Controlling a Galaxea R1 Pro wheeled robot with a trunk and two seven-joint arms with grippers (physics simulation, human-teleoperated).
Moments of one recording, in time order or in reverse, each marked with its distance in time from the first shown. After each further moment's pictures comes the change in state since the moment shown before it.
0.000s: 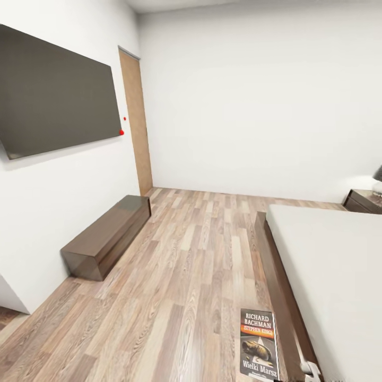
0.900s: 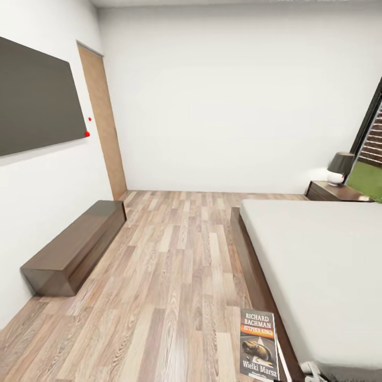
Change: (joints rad) left arm 0.000 0.000 0.000 0.000 0.000 0.000 0.000; right arm 0.000 0.000 0.001 0.000 0.000 0.000 0.000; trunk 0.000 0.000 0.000
